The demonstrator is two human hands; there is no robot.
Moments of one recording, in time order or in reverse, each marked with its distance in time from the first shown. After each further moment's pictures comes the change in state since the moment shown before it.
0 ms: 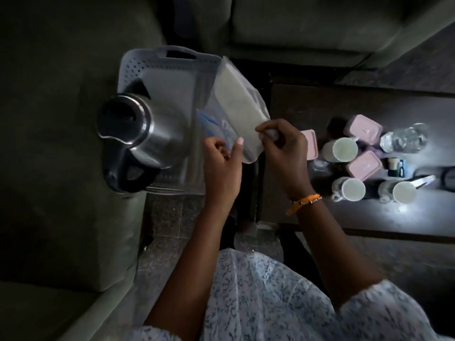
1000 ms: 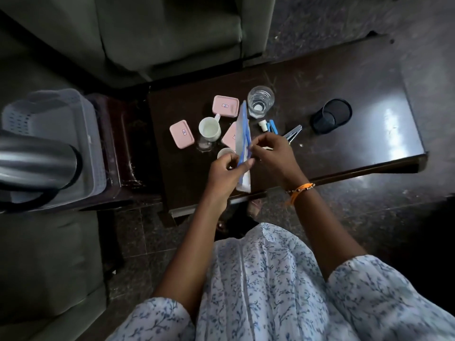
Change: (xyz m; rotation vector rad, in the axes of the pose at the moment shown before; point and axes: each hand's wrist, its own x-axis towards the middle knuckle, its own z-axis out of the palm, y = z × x) left_hand -0.250 0.044 0.257 0.033 -0.568 -0.072; right_hand -0.094 0.146 -0.344 0.313 -0.017 0.400
